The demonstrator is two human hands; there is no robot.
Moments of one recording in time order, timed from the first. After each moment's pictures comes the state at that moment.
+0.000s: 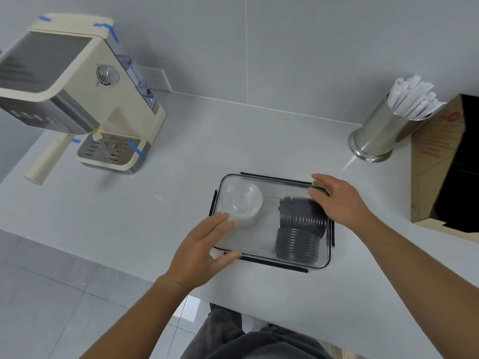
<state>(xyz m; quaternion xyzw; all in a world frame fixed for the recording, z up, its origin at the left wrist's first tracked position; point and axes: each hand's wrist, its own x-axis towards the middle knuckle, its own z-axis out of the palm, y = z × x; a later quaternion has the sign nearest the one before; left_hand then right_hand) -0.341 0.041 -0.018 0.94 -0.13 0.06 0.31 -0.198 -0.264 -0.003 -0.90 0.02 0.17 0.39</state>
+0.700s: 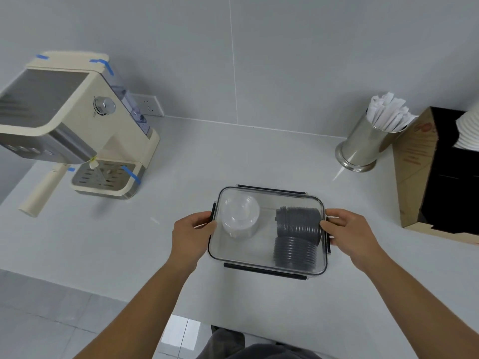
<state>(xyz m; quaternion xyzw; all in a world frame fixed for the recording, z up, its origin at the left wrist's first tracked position) -0.277 0.048 0.000 0.73 0.28 -0.06 0.62 -0.246 -0.277 -0.003 -0.78 0.22 0.15 0.57</state>
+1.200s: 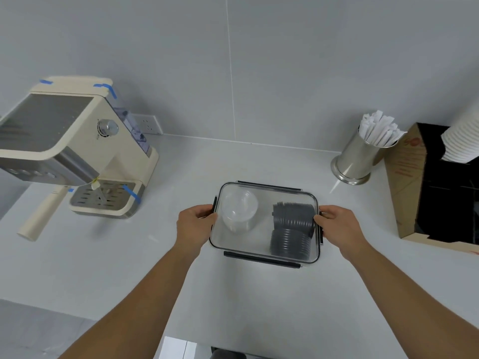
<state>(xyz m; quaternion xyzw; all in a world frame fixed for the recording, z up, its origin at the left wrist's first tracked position) -0.219 0.059 0.009 0.74 0.27 -0.06 0.61 -0.210 -0.249 0.011 -0.80 0.25 0.11 0.53</state>
